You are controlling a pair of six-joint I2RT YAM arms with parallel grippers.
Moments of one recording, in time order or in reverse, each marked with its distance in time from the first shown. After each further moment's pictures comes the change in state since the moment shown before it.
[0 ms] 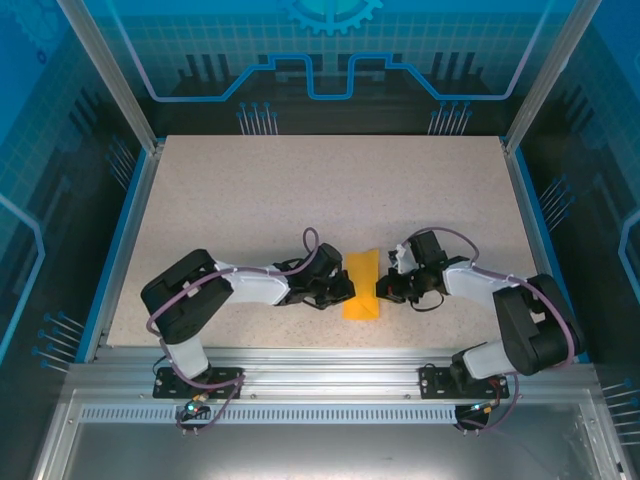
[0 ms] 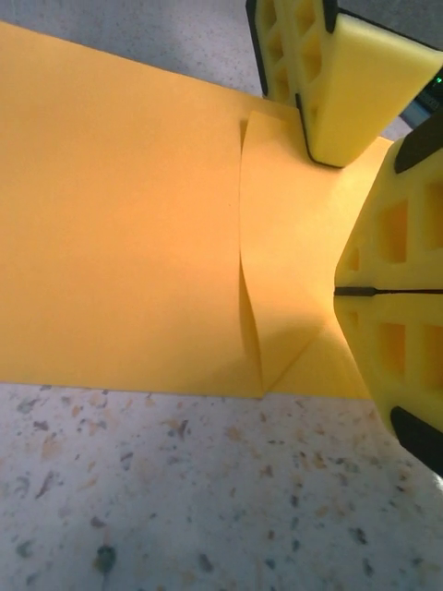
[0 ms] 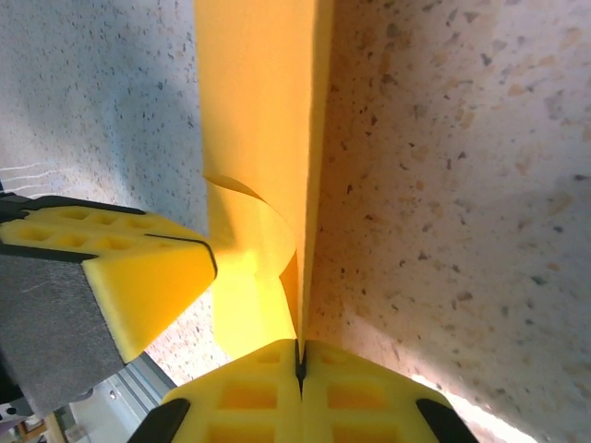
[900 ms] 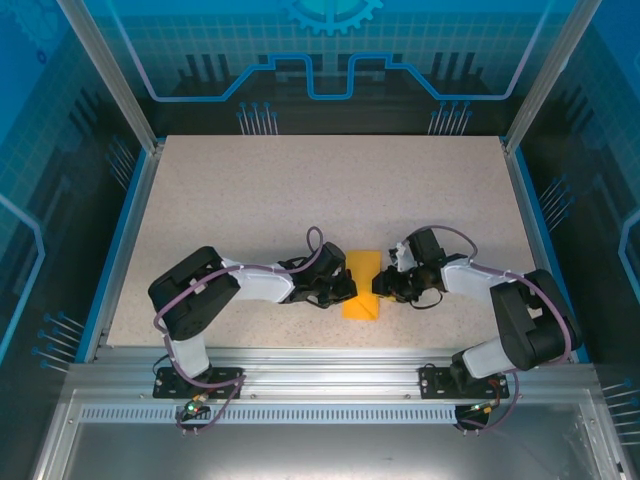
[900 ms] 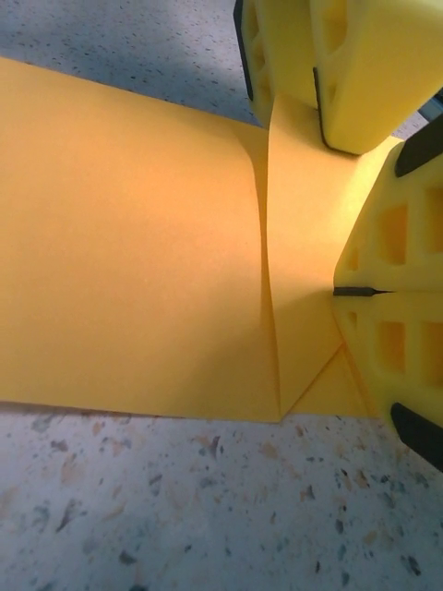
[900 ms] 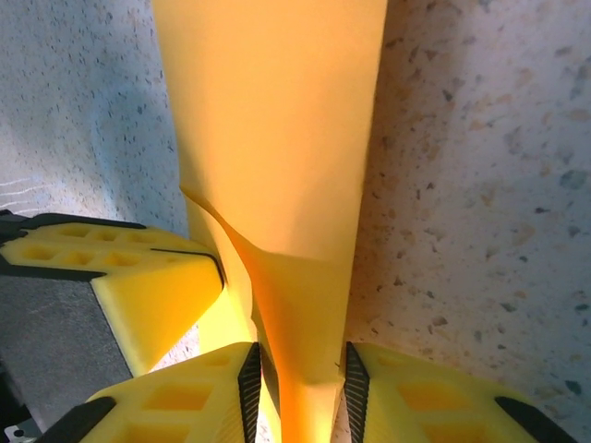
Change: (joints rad) left arm 0.000 0.060 0.047 -0.013 0.000 0.011; right arm 0.000 0.047 0.006 0.032 0.015 0.026
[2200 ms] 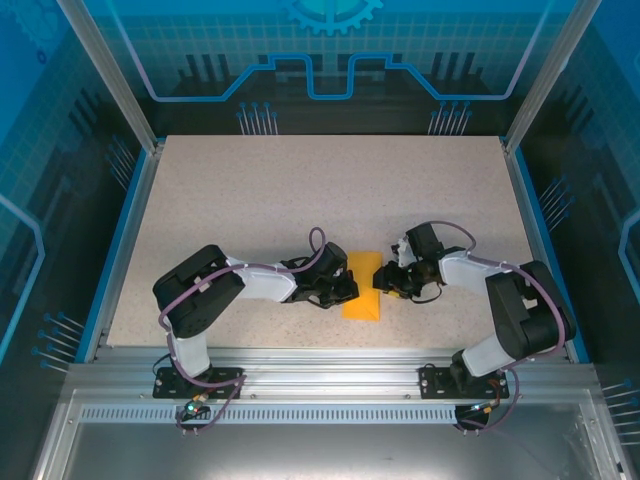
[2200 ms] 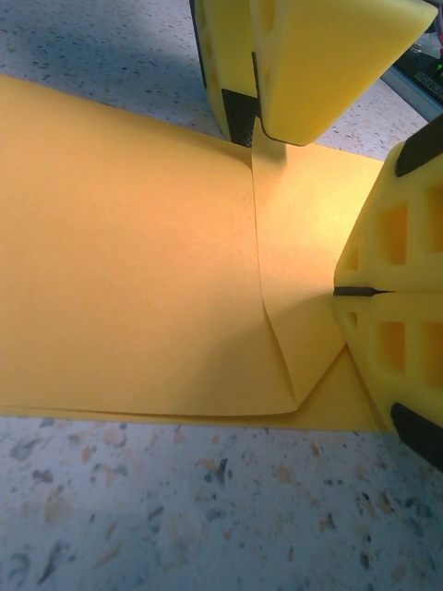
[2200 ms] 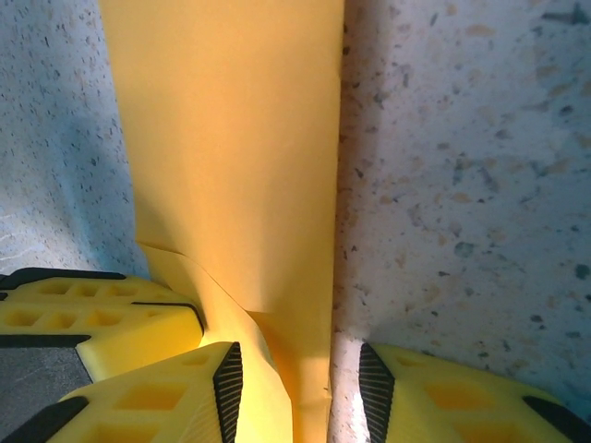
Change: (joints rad) left arm 0.000 0.031 0.014 0.008 0.026 0.005; right arm -0.018 0.060 0.068 -0.053 0.077 -0.008
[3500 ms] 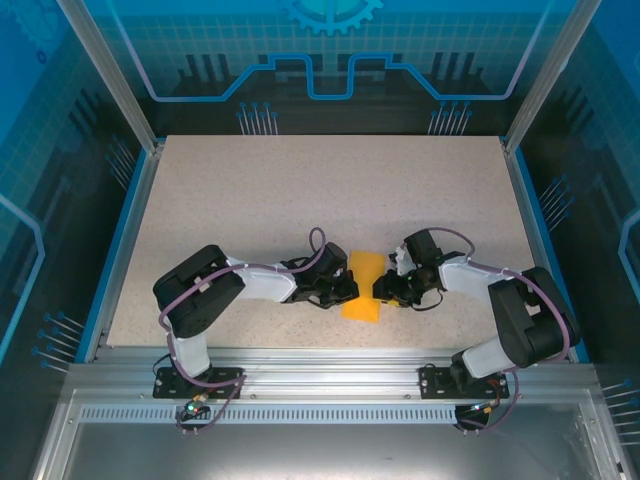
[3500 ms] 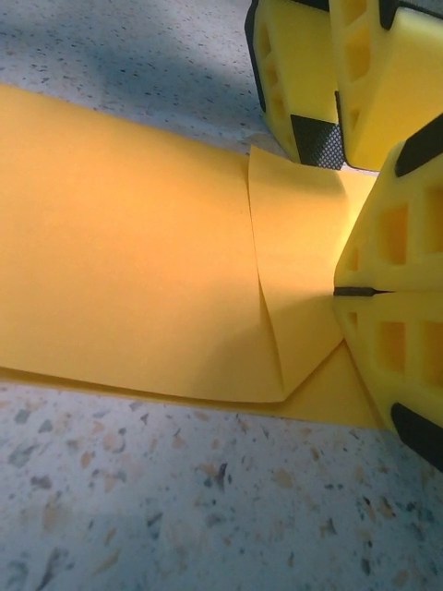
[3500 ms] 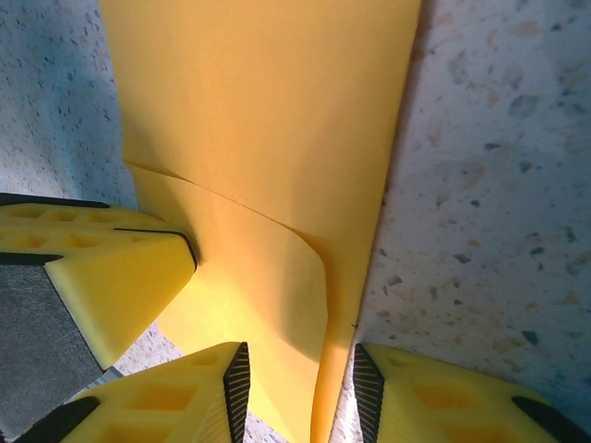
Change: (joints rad) left arm 0.000 0.000 -0.001 0.004 0.000 0.000; right arm 0.033 -0.041 -0.039 -0.047 -0.030 -0.006
